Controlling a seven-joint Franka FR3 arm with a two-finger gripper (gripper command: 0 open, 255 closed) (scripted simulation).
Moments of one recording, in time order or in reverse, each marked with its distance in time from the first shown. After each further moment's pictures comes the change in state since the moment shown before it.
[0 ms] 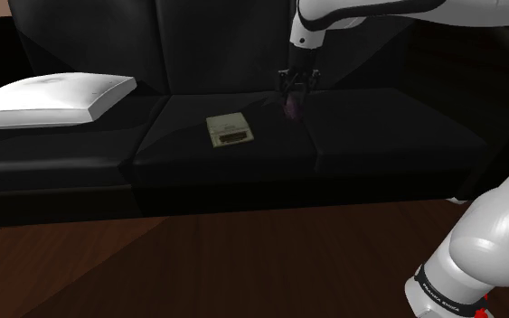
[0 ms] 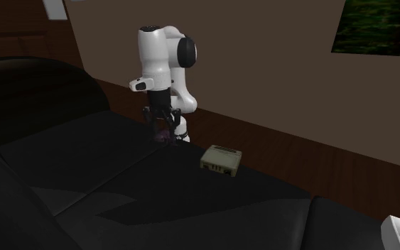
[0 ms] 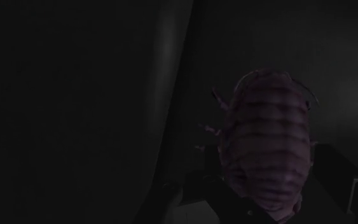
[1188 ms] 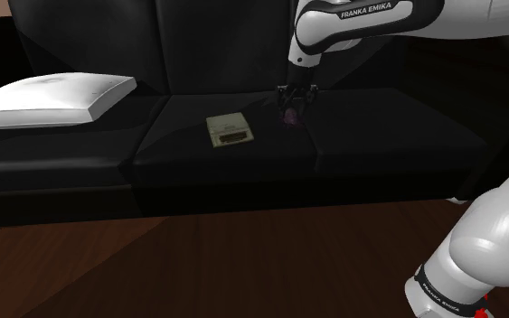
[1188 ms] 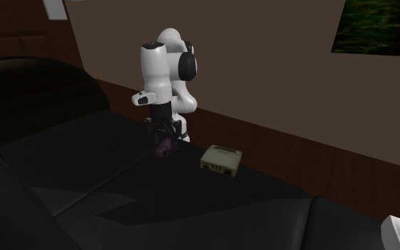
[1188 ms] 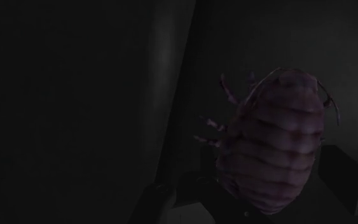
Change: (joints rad) arm 0.001 -0.007 0.001 -0.125 0.002 0.120 -0.003
